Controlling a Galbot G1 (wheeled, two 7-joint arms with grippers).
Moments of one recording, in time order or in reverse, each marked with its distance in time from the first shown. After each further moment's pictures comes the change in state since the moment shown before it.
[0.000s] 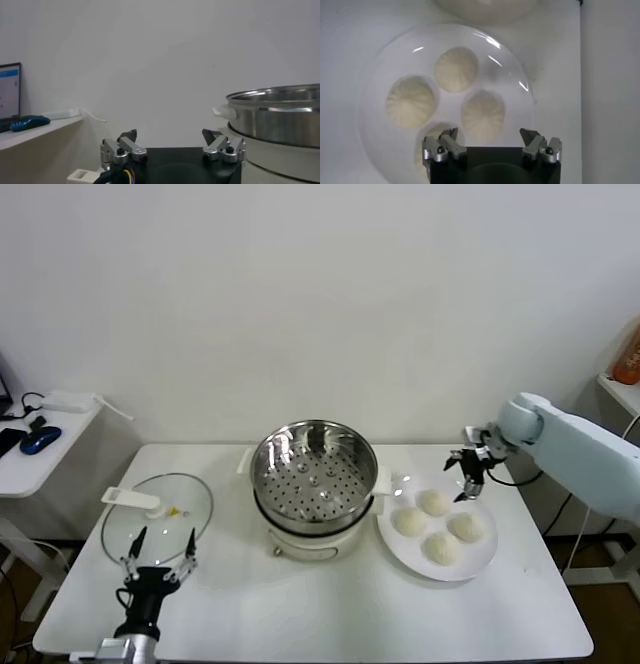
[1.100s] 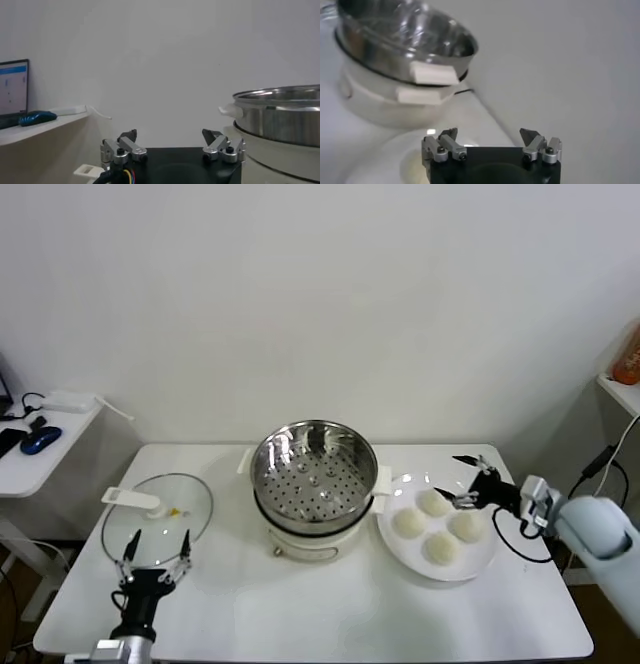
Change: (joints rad) left arm 0.000 0.005 -0.009 0.012 -0.023 -0.003 -0.002; right arm -0.757 -0.260 0.926 0.529 0.187 -0.044 0.301
